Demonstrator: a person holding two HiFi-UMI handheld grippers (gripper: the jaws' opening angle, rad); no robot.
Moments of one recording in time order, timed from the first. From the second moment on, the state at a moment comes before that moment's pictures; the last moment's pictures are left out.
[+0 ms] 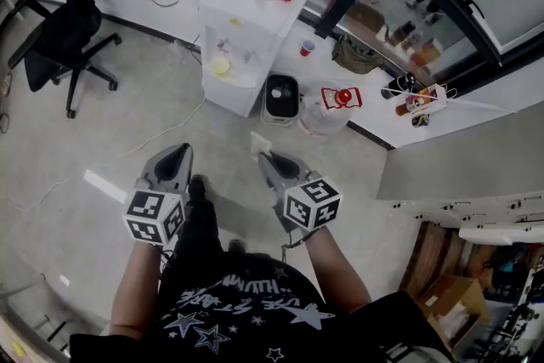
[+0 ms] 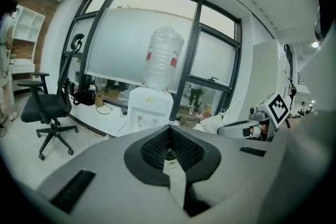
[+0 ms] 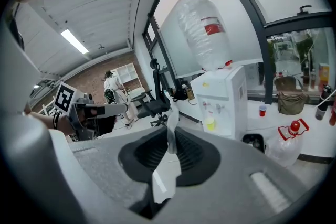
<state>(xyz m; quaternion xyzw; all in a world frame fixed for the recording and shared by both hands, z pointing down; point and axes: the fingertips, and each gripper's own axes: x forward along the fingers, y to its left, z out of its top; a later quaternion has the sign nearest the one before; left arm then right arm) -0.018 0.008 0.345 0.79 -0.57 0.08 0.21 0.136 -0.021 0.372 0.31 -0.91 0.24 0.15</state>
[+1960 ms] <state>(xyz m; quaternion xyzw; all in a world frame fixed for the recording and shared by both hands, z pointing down) -0.179 -0.242 0.566 0.80 -0.50 0.13 0.31 -0.040 -0.304 0.604 0.41 -0.83 0.30 0.23</state>
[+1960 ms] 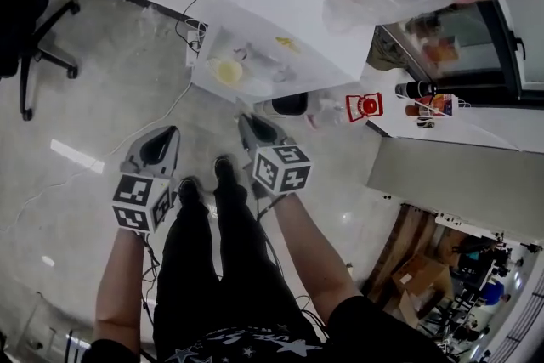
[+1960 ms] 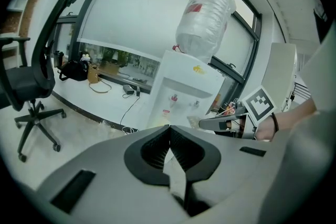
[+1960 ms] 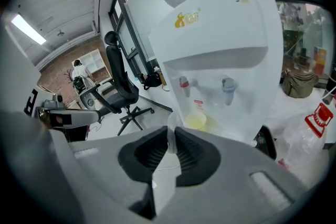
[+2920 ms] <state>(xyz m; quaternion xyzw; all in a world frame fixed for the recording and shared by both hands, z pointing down) -0.156 -0.298 0.641 0.77 -0.54 0.15 0.31 -0.046 -0.387 0.693 0.41 -0.81 0.37 0.21</state>
